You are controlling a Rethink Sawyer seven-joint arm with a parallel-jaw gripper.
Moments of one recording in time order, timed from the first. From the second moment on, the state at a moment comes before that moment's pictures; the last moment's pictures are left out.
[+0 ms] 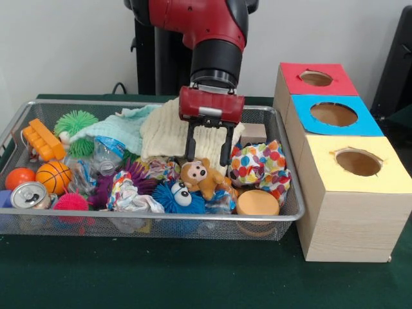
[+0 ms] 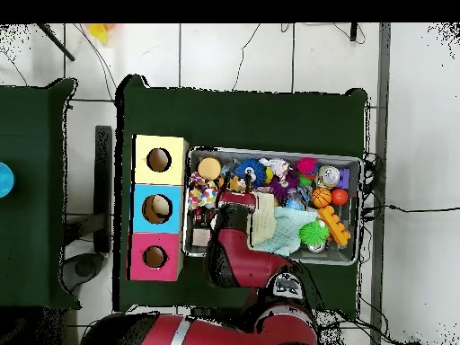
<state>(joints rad) -0.14 -0.38 -0.20 1.89 -0.14 -0.89 1.83</state>
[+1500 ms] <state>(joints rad) -0.27 -0.35 -0.09 1.85 -0.26 -0.59 1.83</state>
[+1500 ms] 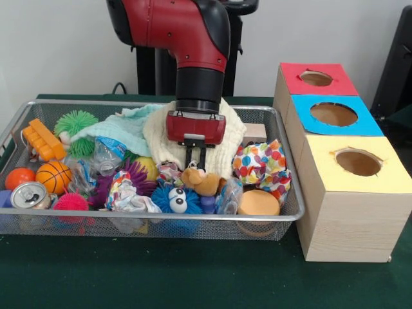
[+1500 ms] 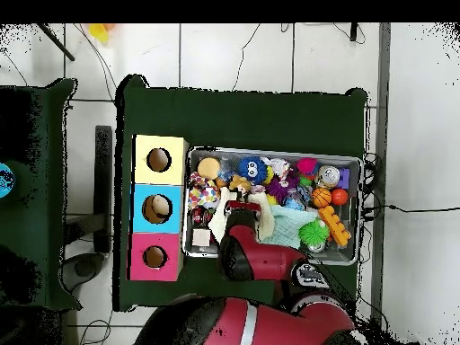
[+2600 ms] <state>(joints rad) -0.25 -0.35 -0.09 1.87 -0.26 -0.65 1.83</state>
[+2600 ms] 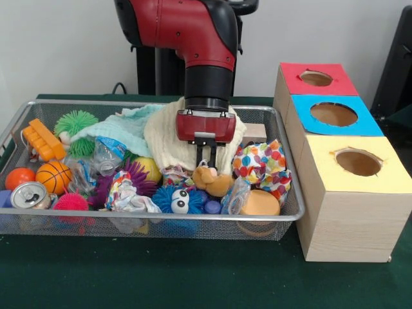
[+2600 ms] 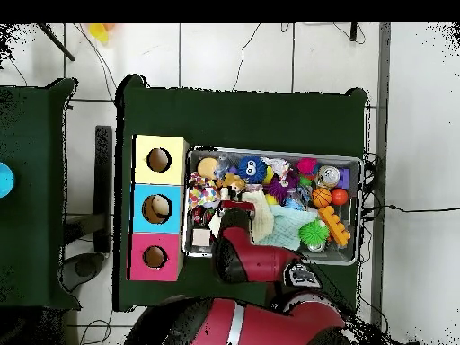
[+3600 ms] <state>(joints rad) -0.20 -0.46 -0.09 2.00 -0.24 -0.65 1.83</state>
